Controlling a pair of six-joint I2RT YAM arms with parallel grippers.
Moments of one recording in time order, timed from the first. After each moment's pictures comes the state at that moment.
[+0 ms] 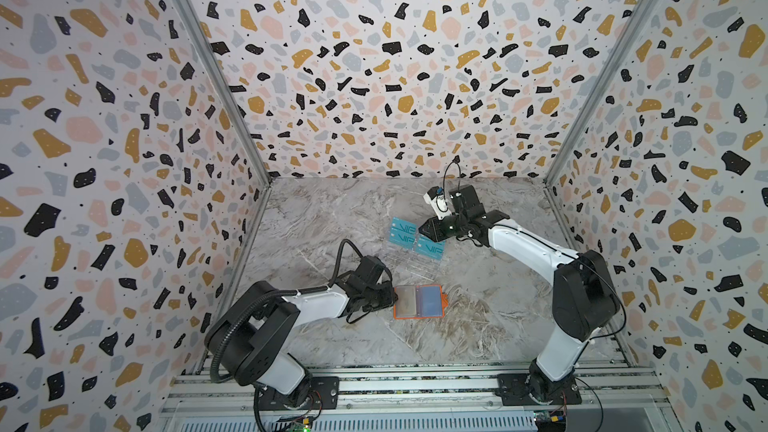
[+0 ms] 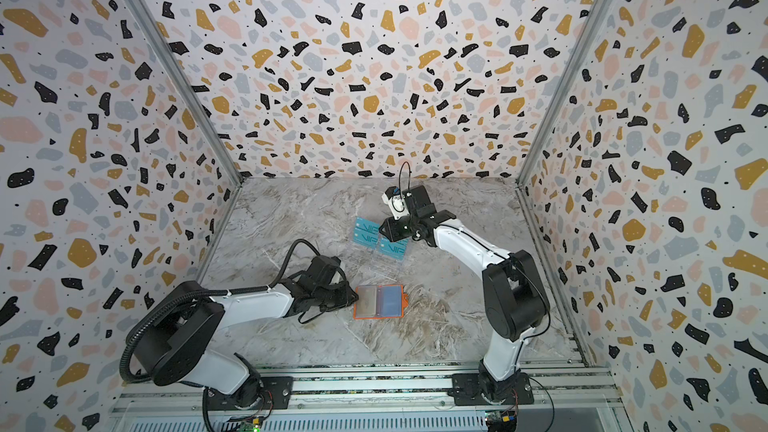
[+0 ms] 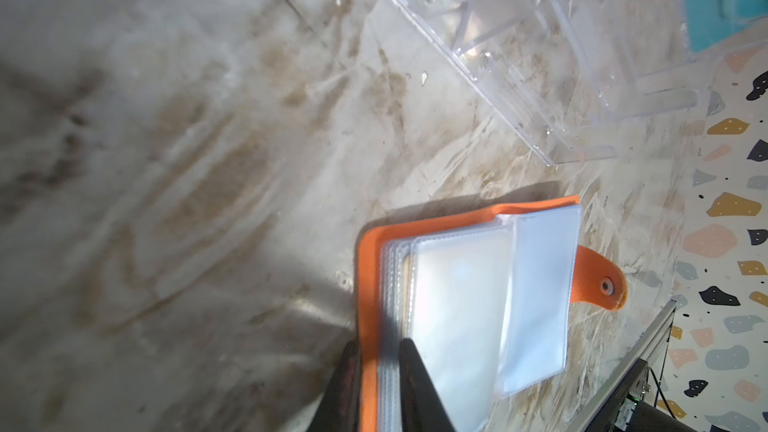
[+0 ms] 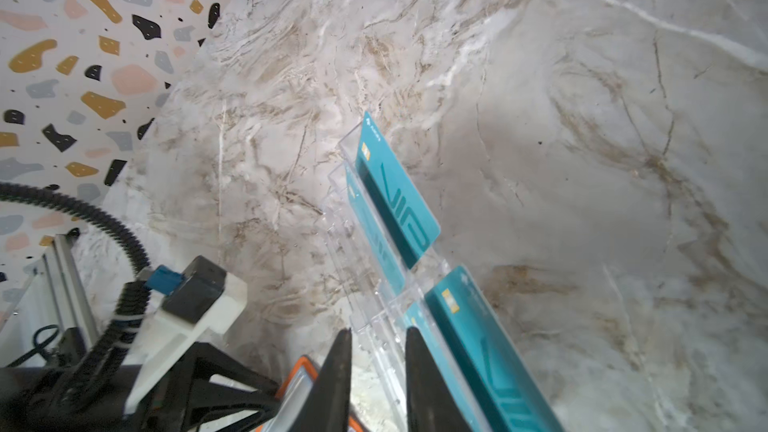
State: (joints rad) left arm -0.66 1.52 0.59 -0.02 0.28 -0.81; right arm 0.52 1.79 1.38 -0.39 -0.41 0.11
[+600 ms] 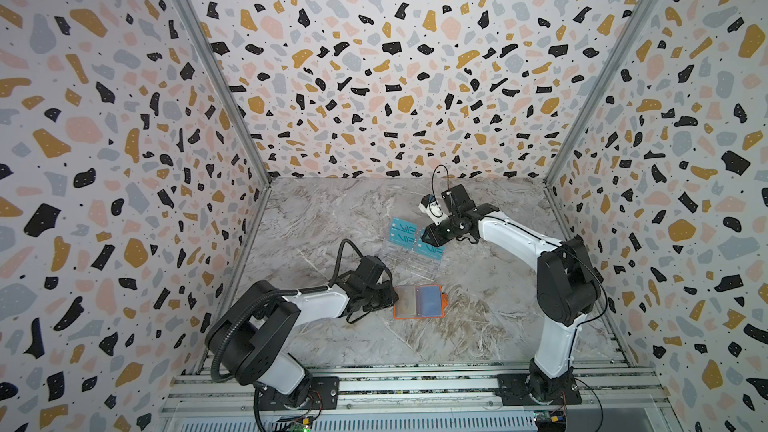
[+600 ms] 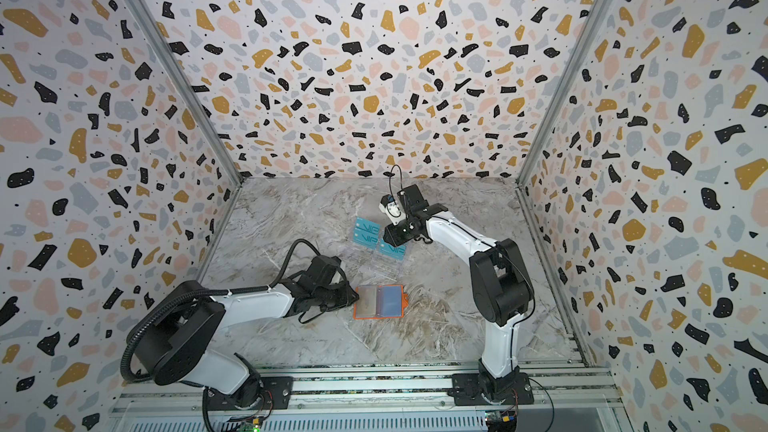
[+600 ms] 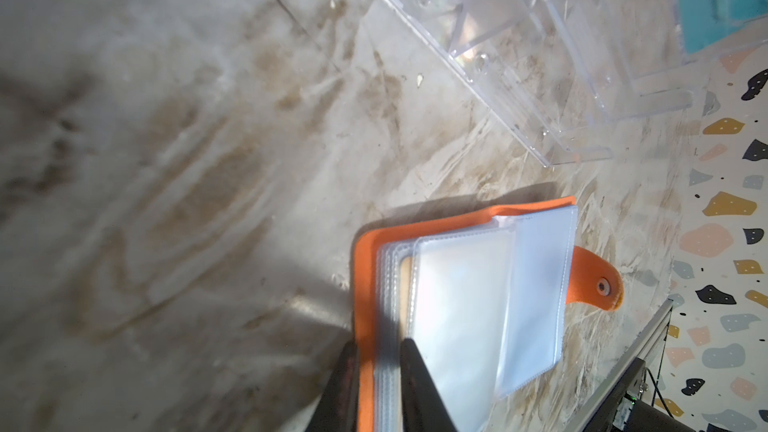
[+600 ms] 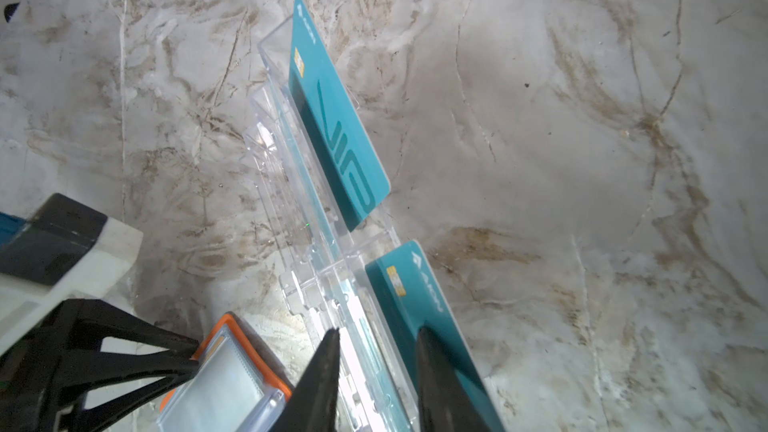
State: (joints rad) left arm -0.66 1.52 0.59 -0.01 0.29 -0.81; right arm 0.52 1.88 1.47 -0.57 -0.34 -0.07
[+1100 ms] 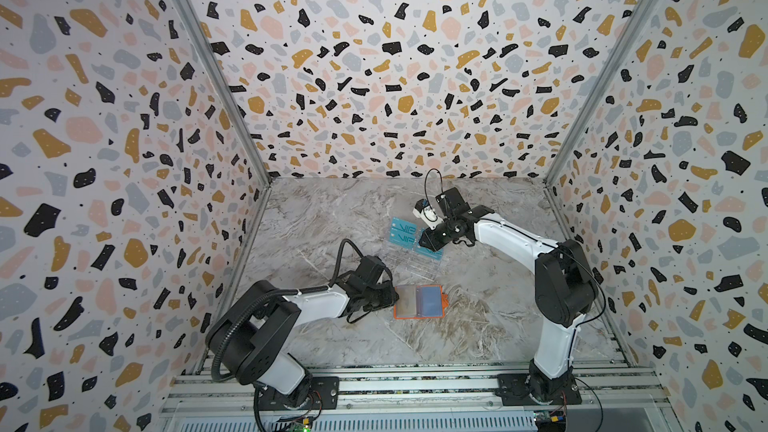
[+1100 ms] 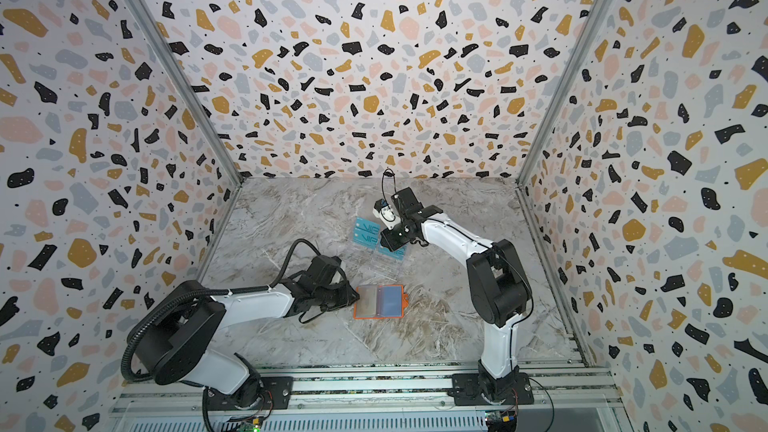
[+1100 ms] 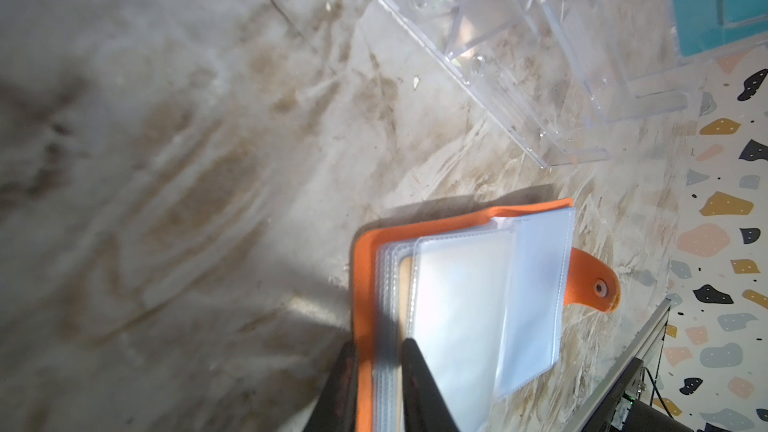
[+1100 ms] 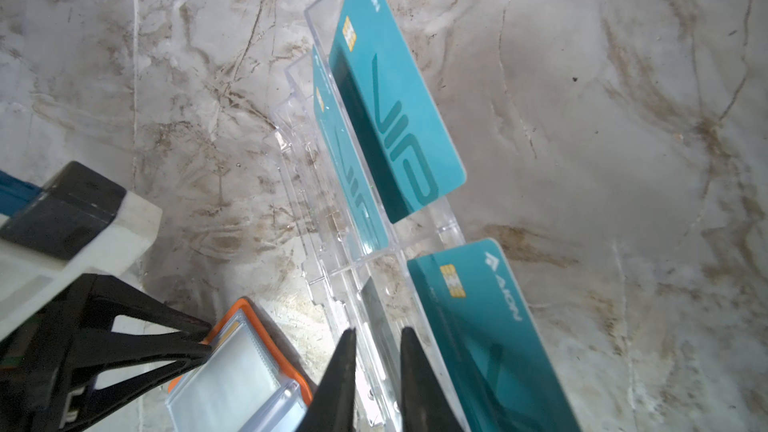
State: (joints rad) left arm -0.66 1.52 0.59 -0.01 0.29 -0.81; right arm 0.55 1.88 1.47 -0.59 -0.34 -0.10
